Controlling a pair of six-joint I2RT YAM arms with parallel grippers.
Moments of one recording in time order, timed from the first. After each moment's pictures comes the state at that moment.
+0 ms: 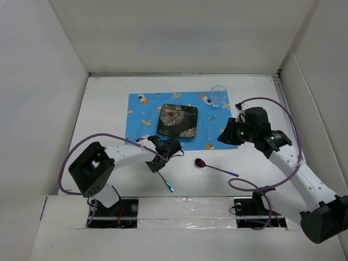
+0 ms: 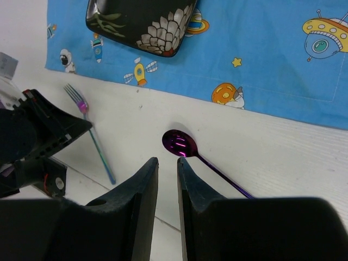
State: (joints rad) left arm -0.93 1.56 0.89 -0.93 -0.38 -1.61; right arm 0.37 1.01 0.89 -0.60 -0.29 0.47
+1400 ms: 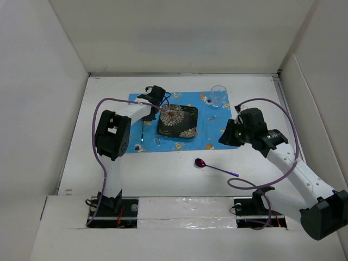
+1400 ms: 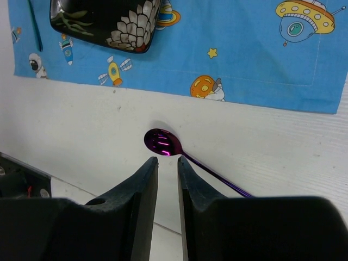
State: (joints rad) left arm -0.42 2.04 1.49 -0.62 -0.52 -0.28; right arm 0.39 1.04 0.89 -0.63 -0.19 0.50
